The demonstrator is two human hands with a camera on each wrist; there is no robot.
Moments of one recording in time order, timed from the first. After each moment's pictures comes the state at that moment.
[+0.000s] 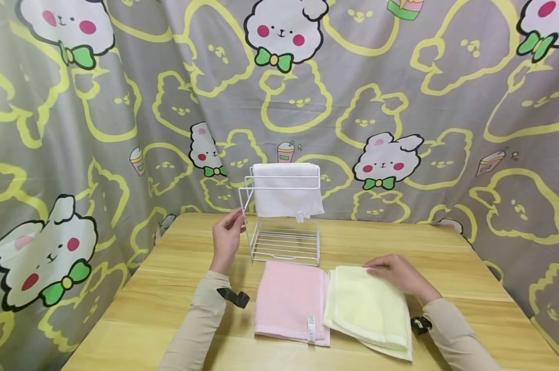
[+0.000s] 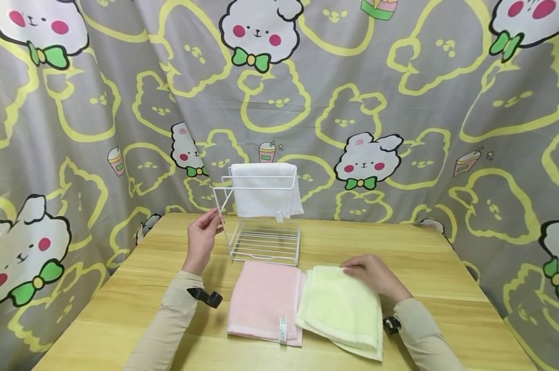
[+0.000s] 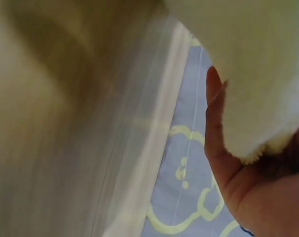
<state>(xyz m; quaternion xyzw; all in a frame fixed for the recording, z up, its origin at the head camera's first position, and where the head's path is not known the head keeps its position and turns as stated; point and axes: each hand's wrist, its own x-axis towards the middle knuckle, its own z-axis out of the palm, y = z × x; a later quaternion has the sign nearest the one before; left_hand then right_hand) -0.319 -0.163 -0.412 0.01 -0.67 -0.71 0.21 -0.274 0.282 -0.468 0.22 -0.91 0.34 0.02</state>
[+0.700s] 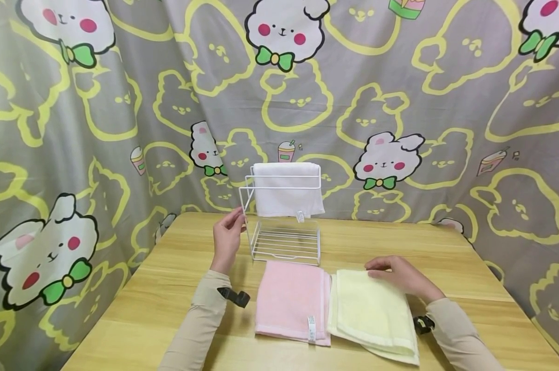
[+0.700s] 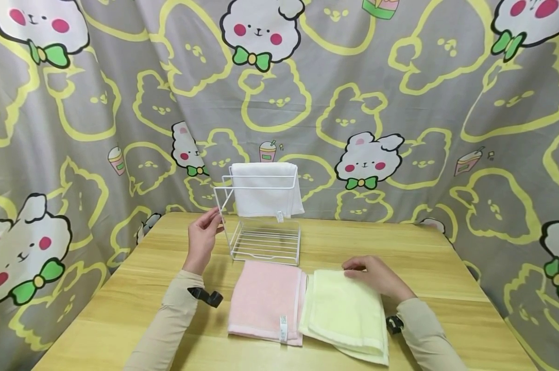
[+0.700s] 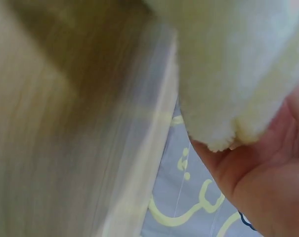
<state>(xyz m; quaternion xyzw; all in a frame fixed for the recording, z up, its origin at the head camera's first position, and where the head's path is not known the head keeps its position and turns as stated) -0.317 -0.162 -0.411 0.02 -0.67 -0.71 0.21 -0.278 0.286 -0.472 0.21 -0.91 0.35 -0.02</state>
